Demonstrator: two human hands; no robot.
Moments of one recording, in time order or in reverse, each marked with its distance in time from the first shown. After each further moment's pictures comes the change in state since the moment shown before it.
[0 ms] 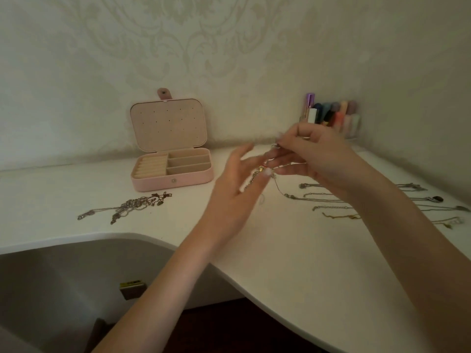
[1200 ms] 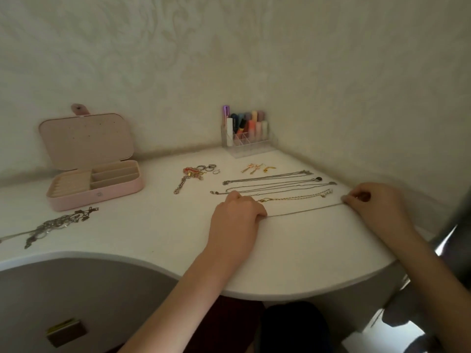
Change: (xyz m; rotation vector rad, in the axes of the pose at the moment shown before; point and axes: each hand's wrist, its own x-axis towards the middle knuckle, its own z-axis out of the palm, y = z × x) left_hand -0.035 0.028 0.103 0.759 -0.278 0.203; right_hand -0.154 0.058 -0.189 -1.066 0.775 0.093
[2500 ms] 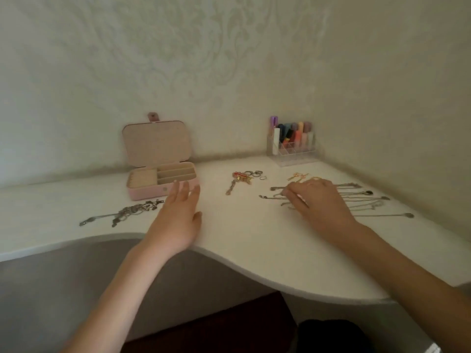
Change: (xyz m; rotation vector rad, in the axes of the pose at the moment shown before) left_hand -0.057 -0.135 -0.086 0.182 -0.104 -0.366; right_hand -0.023 -0.146 0.072 -0.233 -0.252 -0.643
